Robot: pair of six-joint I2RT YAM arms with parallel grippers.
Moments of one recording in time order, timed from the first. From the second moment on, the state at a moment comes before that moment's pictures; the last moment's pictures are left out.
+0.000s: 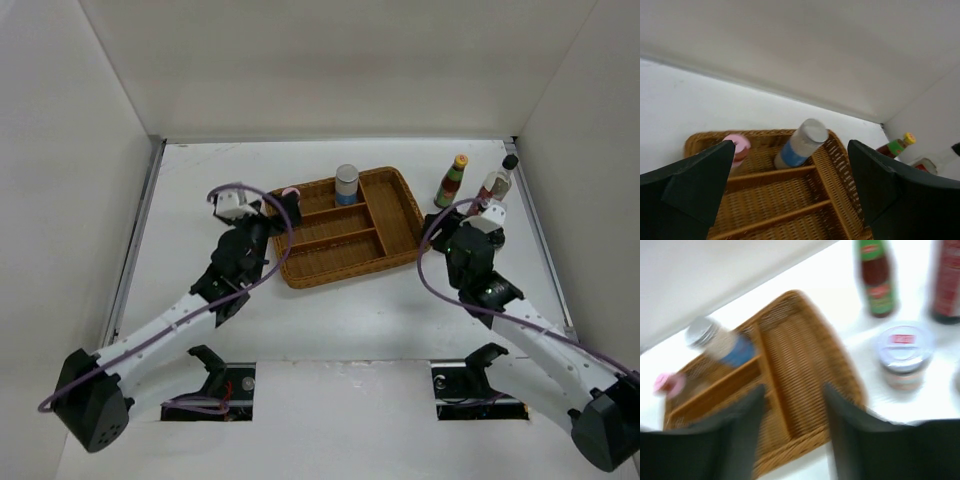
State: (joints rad) left arm -0.70 1.02 0.68 0.46 -0.56 -0.46; right arm 0.53 0.84 0.52 0.12 0.58 0.59
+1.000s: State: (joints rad) left arm -0.52 0.86 0.11 0.57 -0.55 -0.75; right arm 0.19 1.55 0.81 0.00 0.53 0.53
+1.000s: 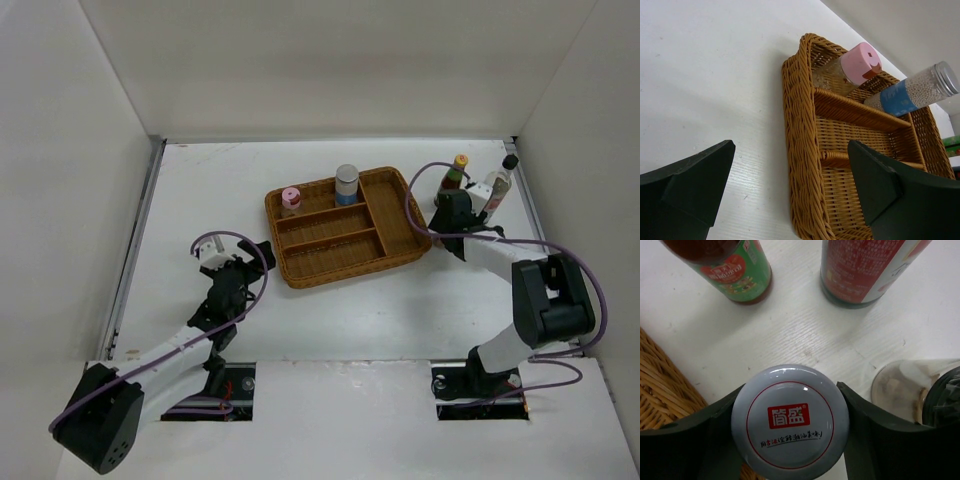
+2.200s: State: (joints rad) left arm -0.45 0.80 0.08 0.53 -0.57 -0.85; right arm 0.91 1.98 1.40 0.07 0.41 0.41
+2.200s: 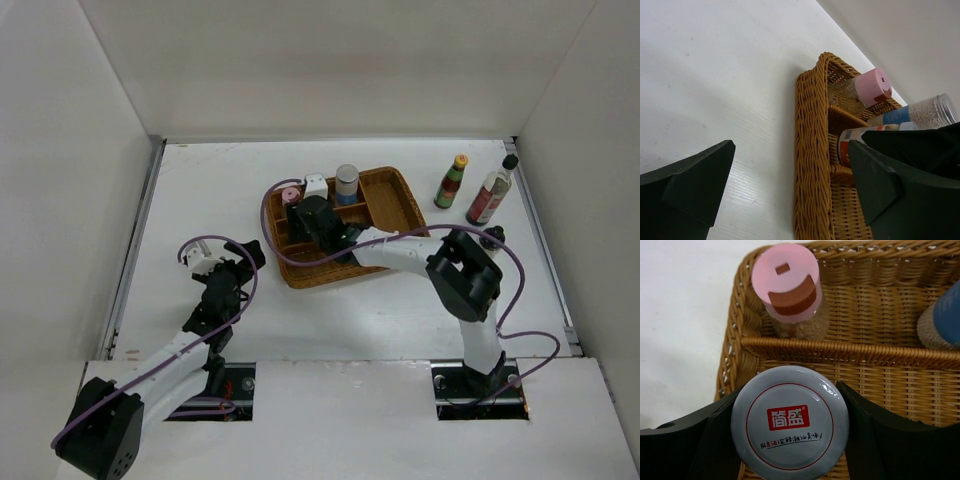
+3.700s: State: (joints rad) left arm -0.45 0.83 0.08 0.53 -0.53 -0.85; right arm 0.03 1.29 0.63 -0.02 0.66 0.50
